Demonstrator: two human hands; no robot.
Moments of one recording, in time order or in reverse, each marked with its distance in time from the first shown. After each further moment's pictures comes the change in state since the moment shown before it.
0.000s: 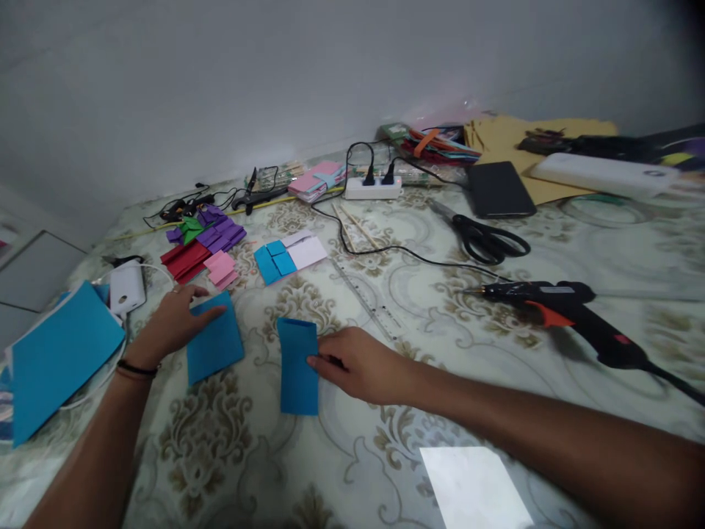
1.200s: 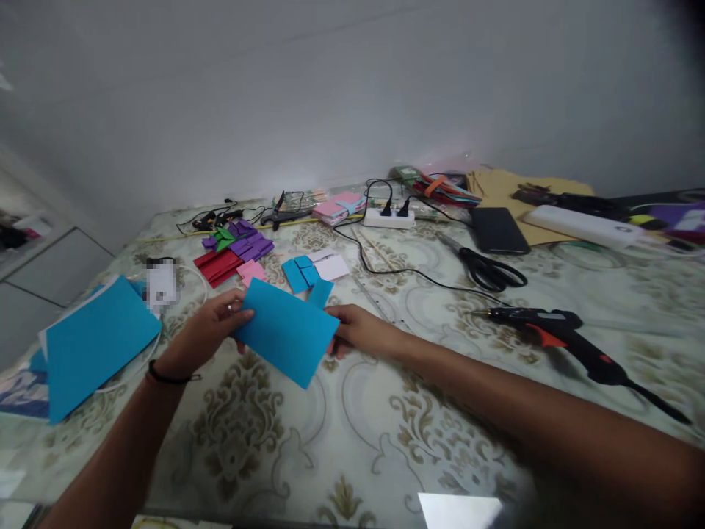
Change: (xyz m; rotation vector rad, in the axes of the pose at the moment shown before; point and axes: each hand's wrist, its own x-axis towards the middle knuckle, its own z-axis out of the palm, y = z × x) left_hand -0.051 0.030 -0.024 -1.089 -0.204 0.151; right_hand 0.060 0.001 -0.006 0.677 -0.058 0.385
